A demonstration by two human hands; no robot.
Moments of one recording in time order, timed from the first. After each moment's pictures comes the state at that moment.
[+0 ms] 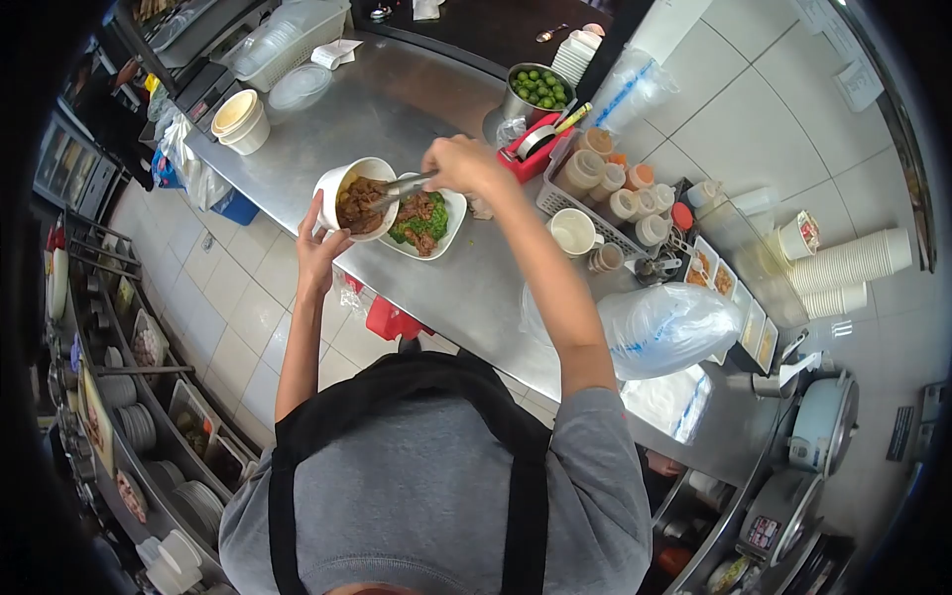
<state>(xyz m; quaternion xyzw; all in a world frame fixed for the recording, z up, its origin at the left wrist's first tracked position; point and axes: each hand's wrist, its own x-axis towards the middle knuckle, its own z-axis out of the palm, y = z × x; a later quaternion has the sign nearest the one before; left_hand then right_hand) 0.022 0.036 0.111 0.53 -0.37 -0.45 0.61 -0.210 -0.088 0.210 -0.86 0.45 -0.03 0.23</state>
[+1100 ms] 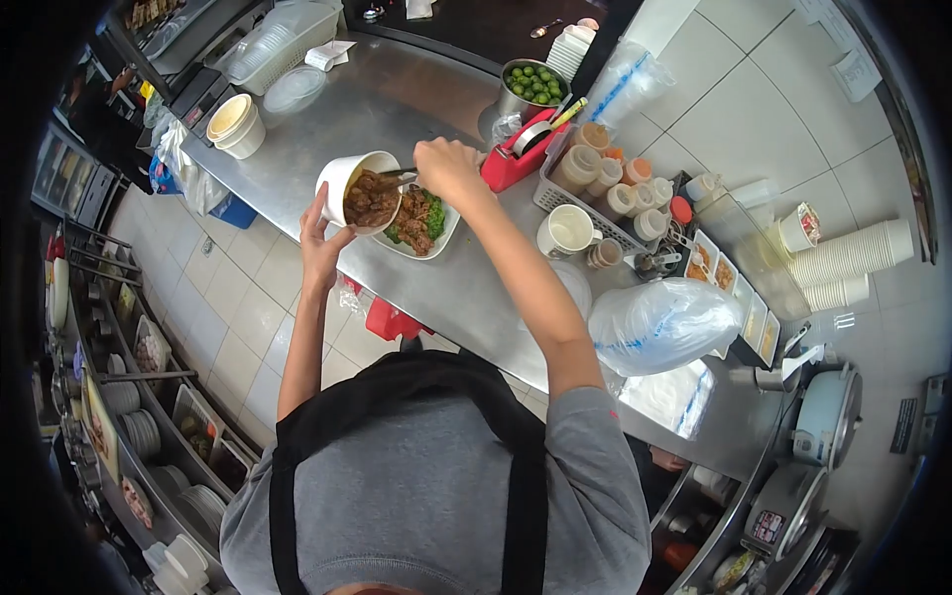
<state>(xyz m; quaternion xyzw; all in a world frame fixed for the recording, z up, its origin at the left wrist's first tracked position) 0.019 0.019 0.093 0.57 -0.51 -0.32 0.57 -0.186 -0.077 0.197 -0.84 0.54 -0.03 0.08</state>
